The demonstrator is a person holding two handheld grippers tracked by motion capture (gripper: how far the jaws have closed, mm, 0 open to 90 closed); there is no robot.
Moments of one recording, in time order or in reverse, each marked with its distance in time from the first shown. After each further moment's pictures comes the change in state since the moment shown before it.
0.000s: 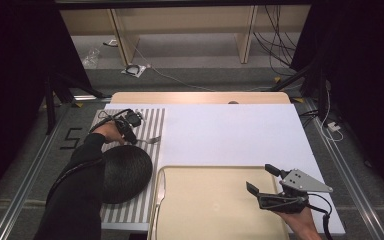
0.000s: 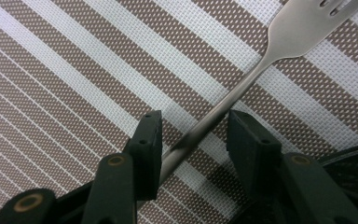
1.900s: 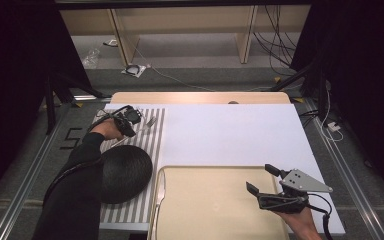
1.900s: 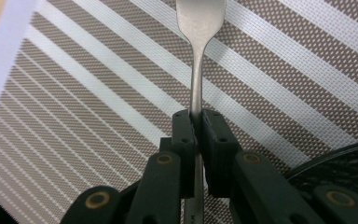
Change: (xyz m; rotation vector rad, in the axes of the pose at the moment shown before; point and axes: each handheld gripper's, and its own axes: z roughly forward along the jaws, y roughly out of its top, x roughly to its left) left arm 0.001 -0.001 -0.020 -0.071 0.093 0.037; right arm 0.000 0.000 0.000 -0.002 0.000 -0.001
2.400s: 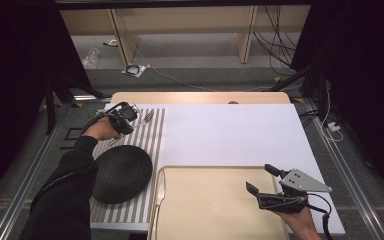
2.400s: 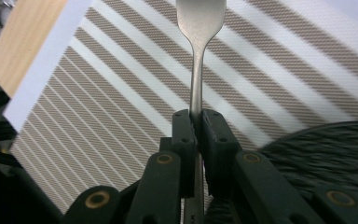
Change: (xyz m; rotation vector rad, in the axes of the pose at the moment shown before) left arm -0.017 -0.003 -0.042 -0.069 0.021 -0.048; right arm 0.000 0.000 0.001 -0.002 -0.002 0.003
